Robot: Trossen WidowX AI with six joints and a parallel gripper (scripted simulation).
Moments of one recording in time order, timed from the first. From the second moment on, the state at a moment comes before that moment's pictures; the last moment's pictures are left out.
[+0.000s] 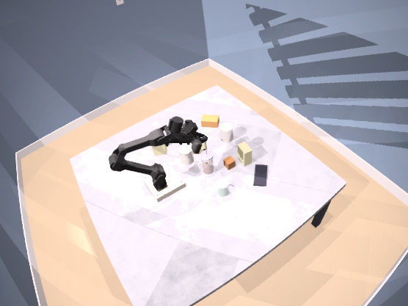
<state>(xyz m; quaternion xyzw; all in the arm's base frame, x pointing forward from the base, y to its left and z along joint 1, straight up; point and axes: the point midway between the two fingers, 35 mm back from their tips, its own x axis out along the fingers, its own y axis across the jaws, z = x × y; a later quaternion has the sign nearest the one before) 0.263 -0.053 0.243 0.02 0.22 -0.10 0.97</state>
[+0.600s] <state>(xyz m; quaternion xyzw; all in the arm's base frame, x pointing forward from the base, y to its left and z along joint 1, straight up) 0.267 -0.054 0.226 0.02 0.20 -0.10 0.97</state>
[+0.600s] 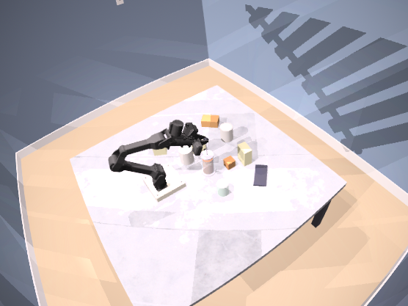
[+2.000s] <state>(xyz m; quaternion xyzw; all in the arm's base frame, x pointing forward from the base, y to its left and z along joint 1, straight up) 0.286 -0.057 0.183 0.02 0.20 -0.10 0.98</state>
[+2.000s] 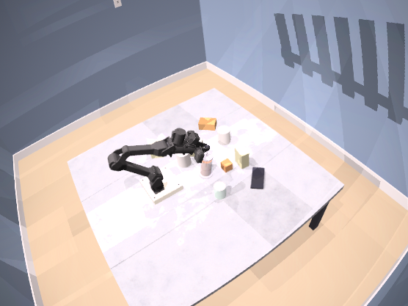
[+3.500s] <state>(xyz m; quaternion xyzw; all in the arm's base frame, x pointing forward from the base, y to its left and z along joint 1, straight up) 0.294 -0.058 0.167 0.02 0.23 -0.09 0.97</state>
